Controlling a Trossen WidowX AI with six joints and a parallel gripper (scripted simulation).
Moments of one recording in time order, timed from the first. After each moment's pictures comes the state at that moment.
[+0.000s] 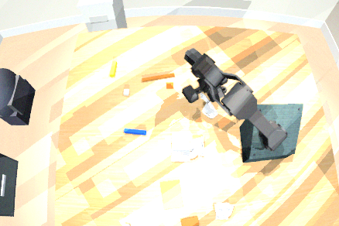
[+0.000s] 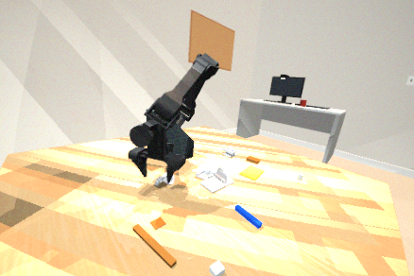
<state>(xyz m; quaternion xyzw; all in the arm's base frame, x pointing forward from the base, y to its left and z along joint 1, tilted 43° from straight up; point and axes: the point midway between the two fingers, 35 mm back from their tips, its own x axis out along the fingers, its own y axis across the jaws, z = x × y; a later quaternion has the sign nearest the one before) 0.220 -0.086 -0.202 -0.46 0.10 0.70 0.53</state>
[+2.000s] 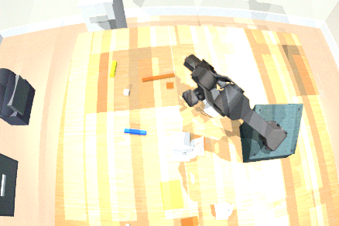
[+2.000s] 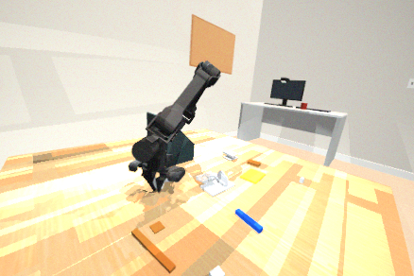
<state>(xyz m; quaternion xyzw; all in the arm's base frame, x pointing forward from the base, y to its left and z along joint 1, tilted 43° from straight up) 0.217 -0.063 -0.226 -0.45 0.10 0.70 0.54</state>
